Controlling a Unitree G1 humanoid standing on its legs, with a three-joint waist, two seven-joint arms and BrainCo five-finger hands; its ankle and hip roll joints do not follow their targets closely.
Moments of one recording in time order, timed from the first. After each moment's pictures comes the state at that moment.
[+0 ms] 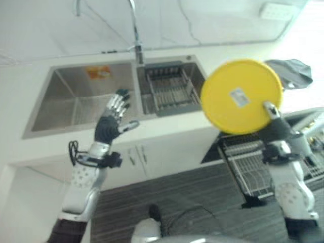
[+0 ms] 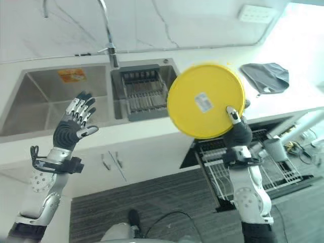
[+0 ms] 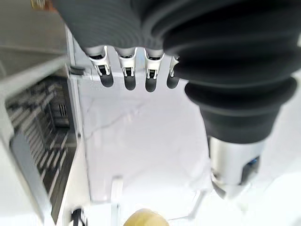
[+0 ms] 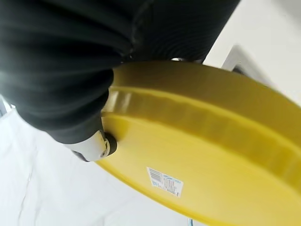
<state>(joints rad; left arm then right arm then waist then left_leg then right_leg) 0.05 0.54 0.00 -0.28 -0.45 -0.20 -0.06 0.06 -0.34 -0.13 -0.30 1.02 0.03 -0.01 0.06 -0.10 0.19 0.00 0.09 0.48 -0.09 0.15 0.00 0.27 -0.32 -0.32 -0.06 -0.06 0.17</state>
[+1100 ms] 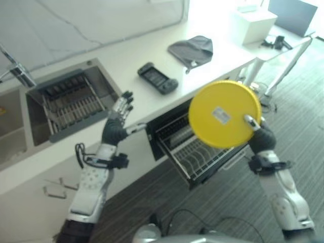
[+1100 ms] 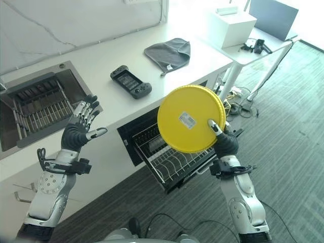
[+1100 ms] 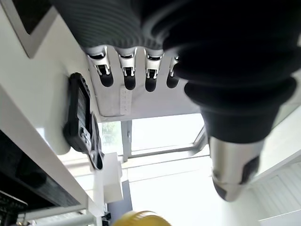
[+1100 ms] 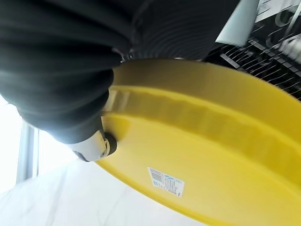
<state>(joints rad) 0.03 0.45 -0.05 -0.23 -0.20 -0.22 0.03 0.02 -0.38 0.01 -0.31 0.80 -0.01 -0.02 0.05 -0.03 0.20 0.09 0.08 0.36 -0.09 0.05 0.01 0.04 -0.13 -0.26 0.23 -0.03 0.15</state>
